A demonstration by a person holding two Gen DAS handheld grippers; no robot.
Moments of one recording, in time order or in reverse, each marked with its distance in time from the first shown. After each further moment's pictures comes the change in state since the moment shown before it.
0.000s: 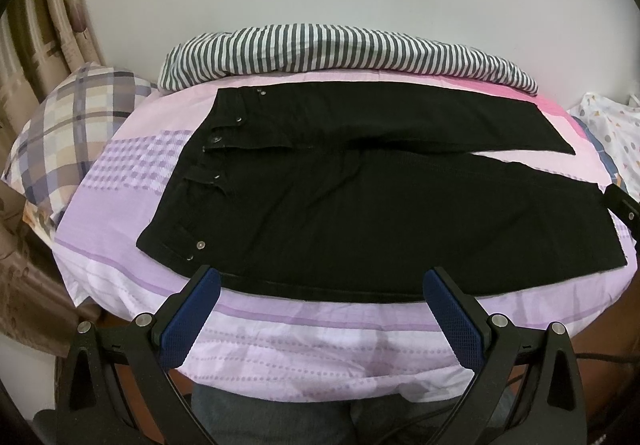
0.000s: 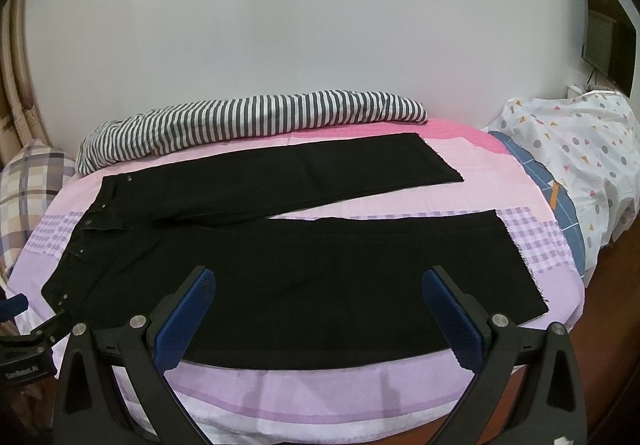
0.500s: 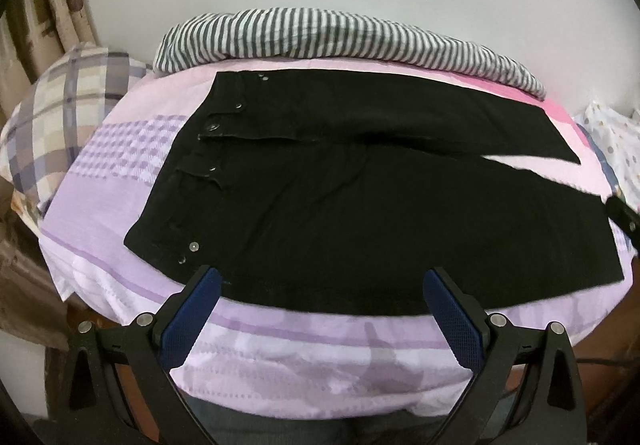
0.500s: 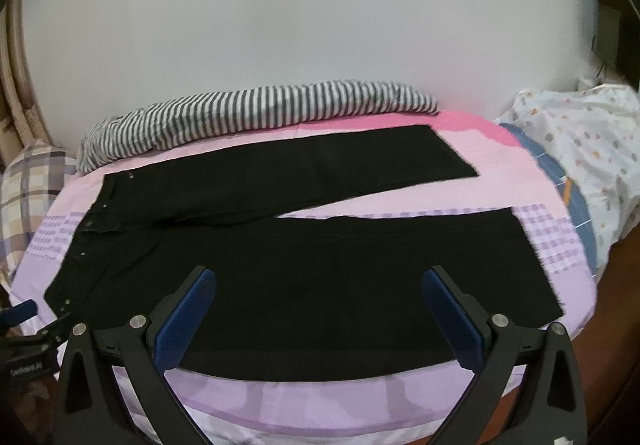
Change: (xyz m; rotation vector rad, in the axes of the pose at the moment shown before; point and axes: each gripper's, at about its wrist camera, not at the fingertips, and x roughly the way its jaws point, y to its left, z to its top) left arm 0.027 0.019 0.015 -0.053 0.052 -0.034; right arm 0.028 0.005 0.013 0.017 0.067 0.073
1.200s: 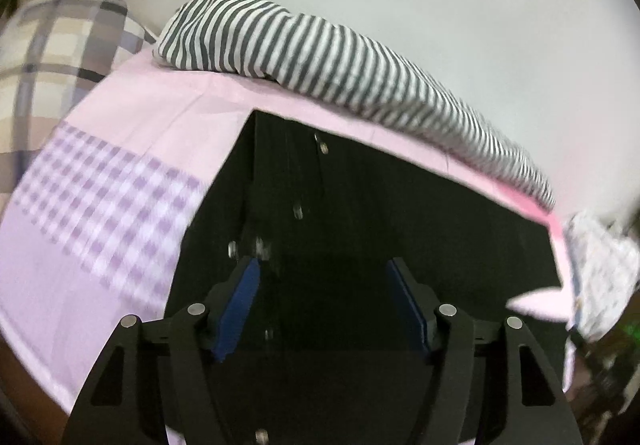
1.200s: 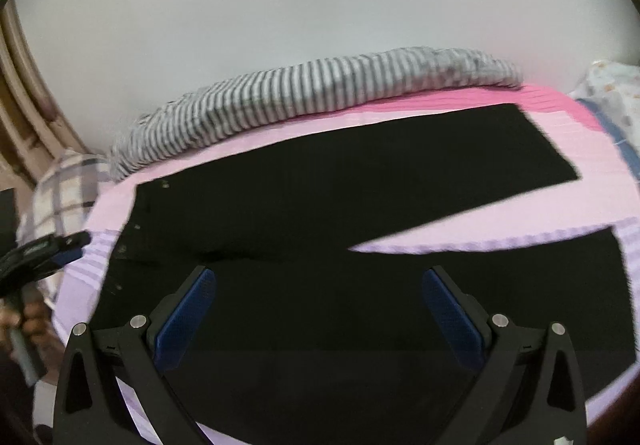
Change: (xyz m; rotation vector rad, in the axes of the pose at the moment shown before) left arm 0.099 0.159 0.157 -0.272 0.030 -0.234; right arm 0.102 0.035 0.057 0.051 0.120 0.226
